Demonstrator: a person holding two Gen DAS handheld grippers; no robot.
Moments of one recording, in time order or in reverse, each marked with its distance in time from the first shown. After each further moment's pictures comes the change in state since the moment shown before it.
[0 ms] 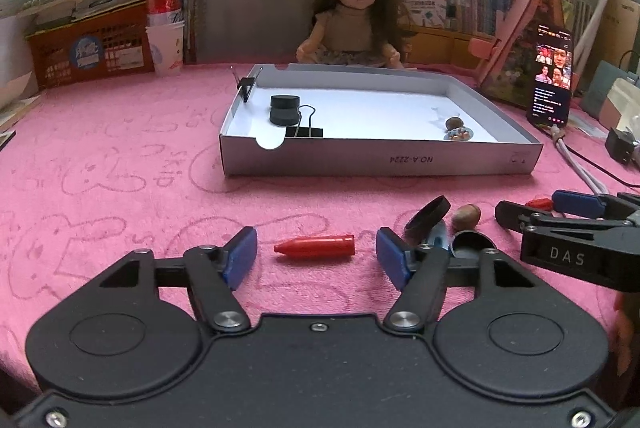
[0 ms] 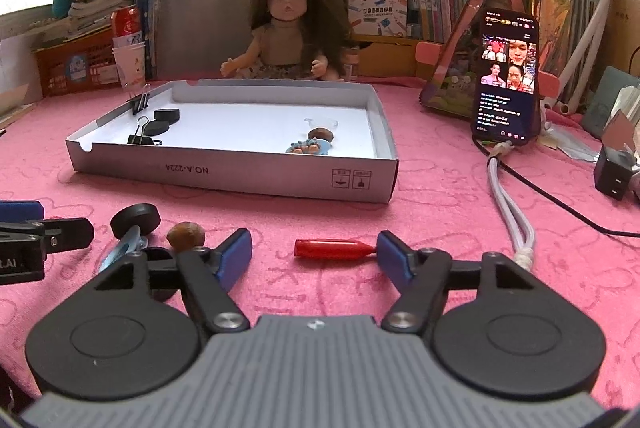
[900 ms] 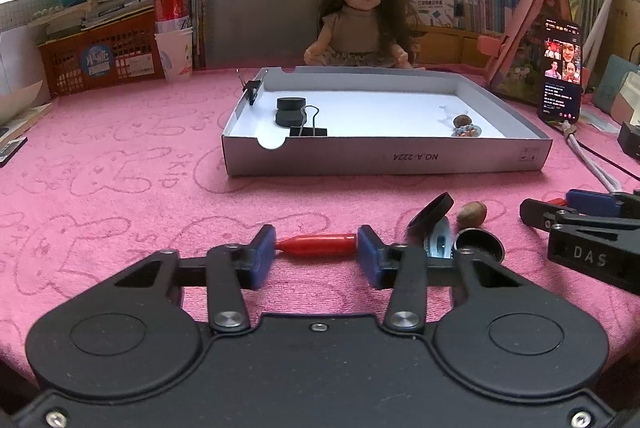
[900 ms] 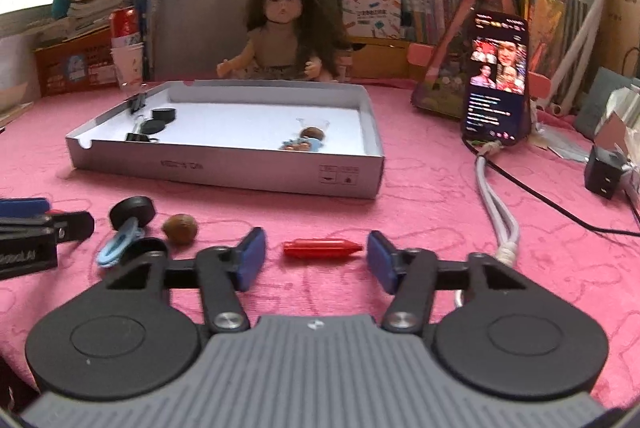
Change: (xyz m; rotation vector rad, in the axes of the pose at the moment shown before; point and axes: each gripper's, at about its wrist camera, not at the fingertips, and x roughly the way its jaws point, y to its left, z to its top) left arm 0.001 -0.010 -0.005 0.018 -0.018 0.049; right arm -0.008 -0.002 -0.003 -0.017 -0.007 -0.005
